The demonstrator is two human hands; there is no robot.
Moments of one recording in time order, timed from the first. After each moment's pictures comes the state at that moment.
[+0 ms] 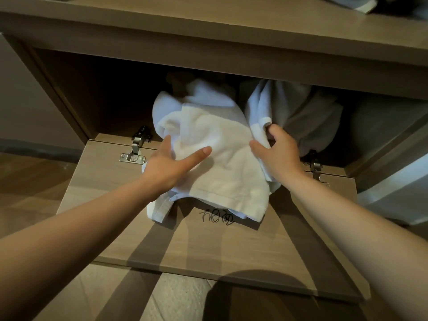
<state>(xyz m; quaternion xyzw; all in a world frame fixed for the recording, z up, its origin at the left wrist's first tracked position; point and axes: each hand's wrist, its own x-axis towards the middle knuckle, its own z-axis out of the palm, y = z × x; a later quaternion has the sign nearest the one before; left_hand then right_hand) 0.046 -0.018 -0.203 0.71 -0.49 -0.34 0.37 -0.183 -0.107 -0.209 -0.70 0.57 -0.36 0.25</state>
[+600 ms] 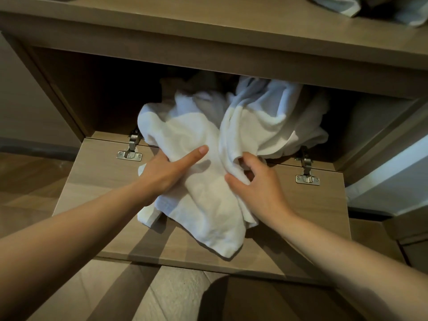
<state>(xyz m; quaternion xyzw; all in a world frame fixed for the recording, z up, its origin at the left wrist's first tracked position) 0.041 0.000 -0.198 0.70 -0.44 -0.42 0.37 -0.171 -0.014 -0.207 -0.72 0.49 -0.36 0.33</state>
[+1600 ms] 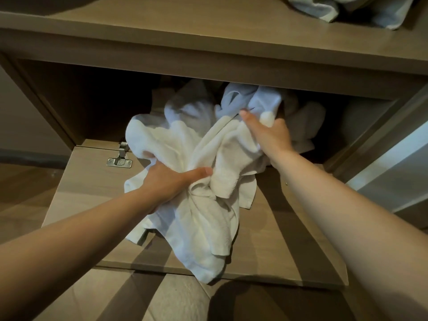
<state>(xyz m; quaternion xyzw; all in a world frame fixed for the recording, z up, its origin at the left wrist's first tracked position) 0.015 -0.005 -0.198 0.71 -0.45 -0.42 0.33 -0.191 -0.116 -0.165 -0.52 0.67 -0.36 0.39</state>
